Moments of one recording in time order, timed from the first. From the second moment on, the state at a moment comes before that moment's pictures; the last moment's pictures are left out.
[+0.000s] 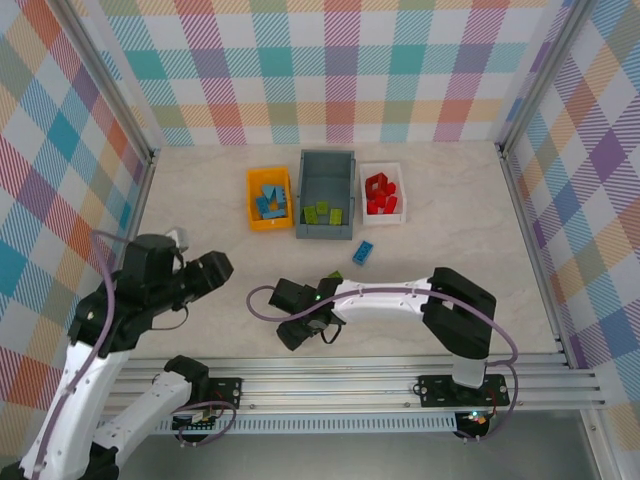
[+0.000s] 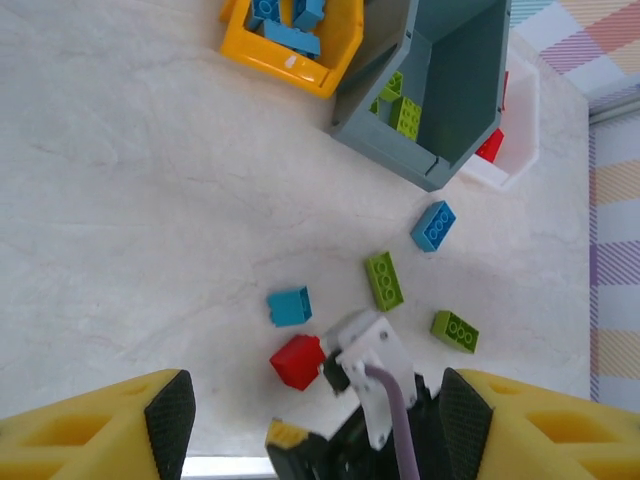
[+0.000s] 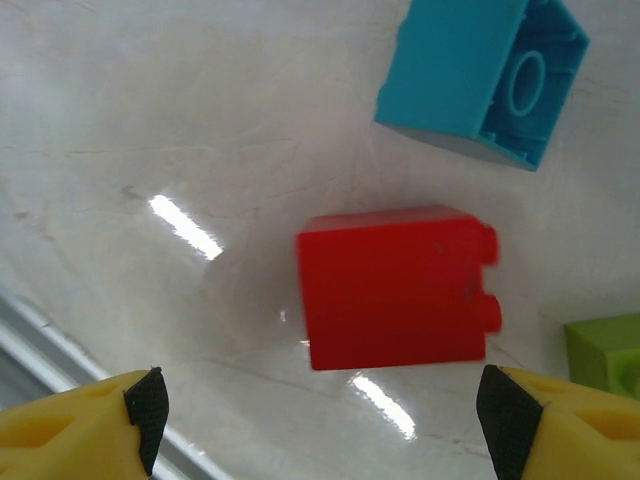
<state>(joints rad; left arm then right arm) -0.37 0.70 1.14 -1.19 0.06 -0.79 1.24 1.85 1.23 -0.65 0.08 0.47</state>
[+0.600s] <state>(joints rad) -0.37 0.70 1.12 -1.21 0.10 -0.82 1.24 1.98 1.35 -0.69 0.18 0.48</state>
